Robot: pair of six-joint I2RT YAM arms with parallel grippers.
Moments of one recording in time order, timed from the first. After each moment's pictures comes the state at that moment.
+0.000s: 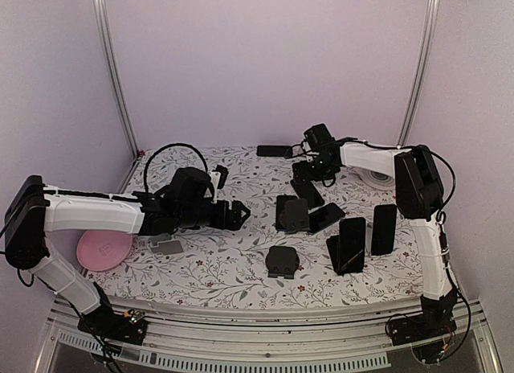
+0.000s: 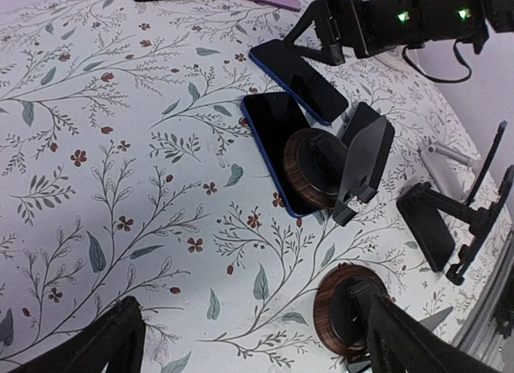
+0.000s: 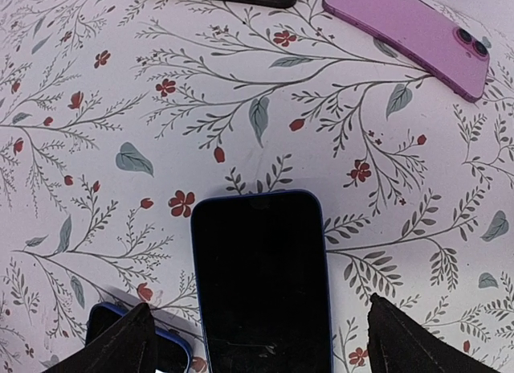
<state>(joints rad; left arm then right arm) -0.83 1.52 0.87 0.04 -0.11 -0.48 0.51 2.31 1.90 -0.52 0.12 0.22</state>
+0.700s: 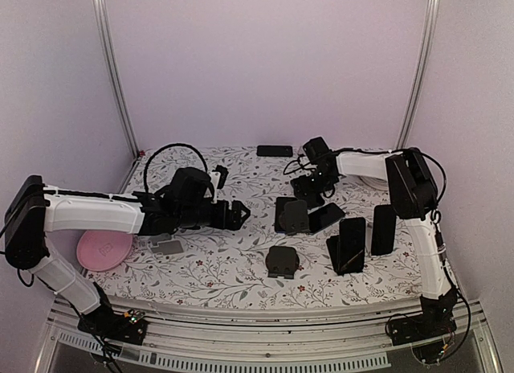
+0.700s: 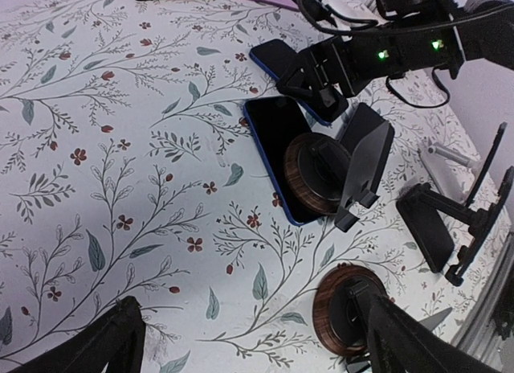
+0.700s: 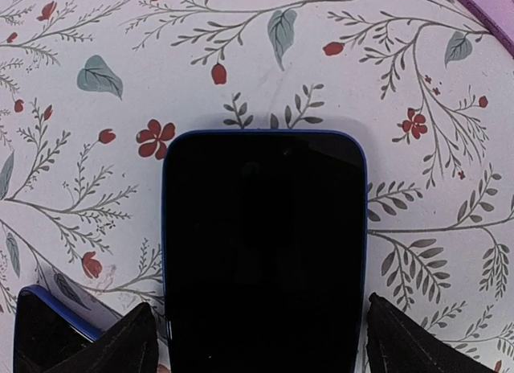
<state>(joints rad) -0.83 1.52 0.87 0.04 -0.11 -0.48 0.50 2.39 1.87 -0.52 0.08 0.10</state>
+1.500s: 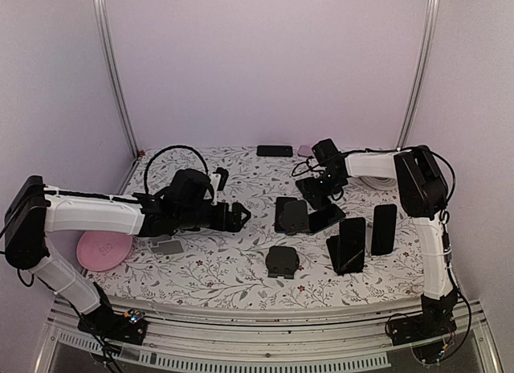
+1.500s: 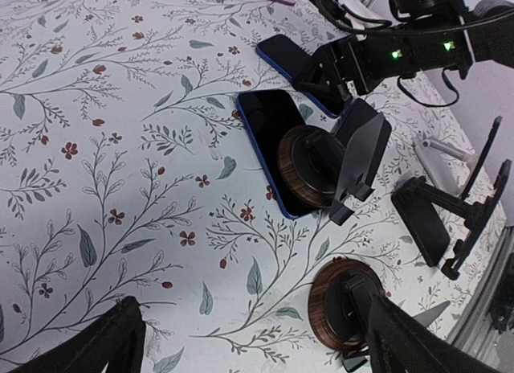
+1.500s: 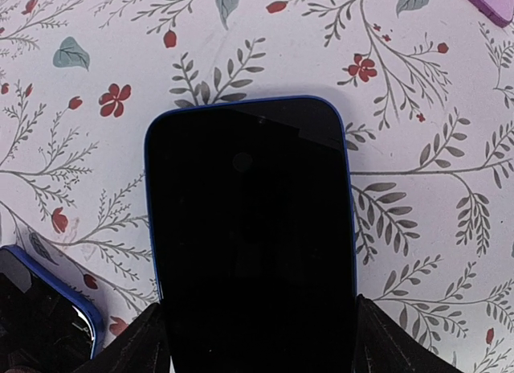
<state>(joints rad) -0.83 1.52 0.85 0.05 -0.09 -0.49 0.48 2.29 1.71 -0.46 0.05 0.13</state>
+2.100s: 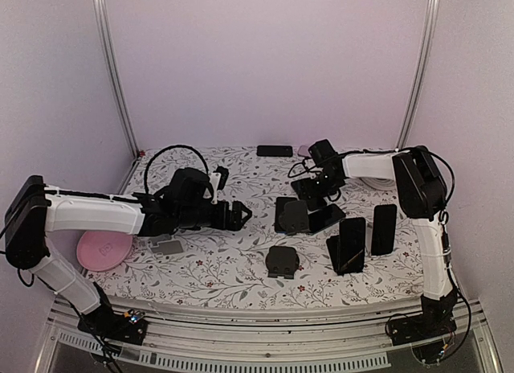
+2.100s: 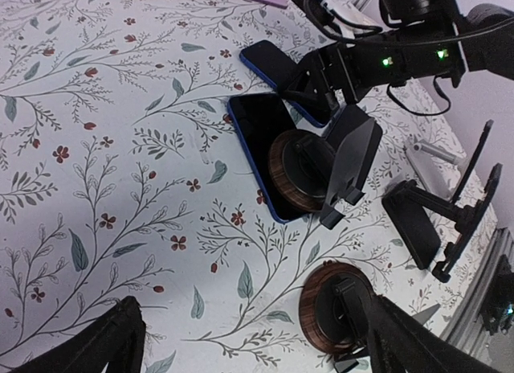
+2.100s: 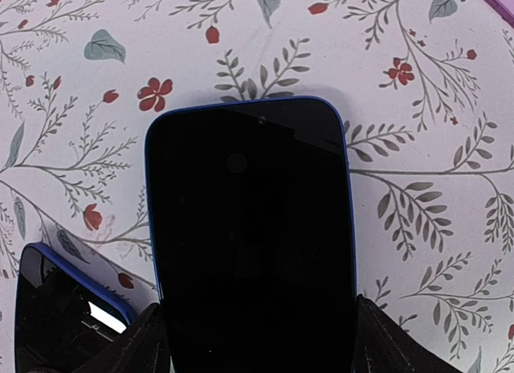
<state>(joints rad) -0.83 1.52 0.85 0.07 -0.06 -0.50 0.50 2.29 1.71 -0.45 0.03 0.15</state>
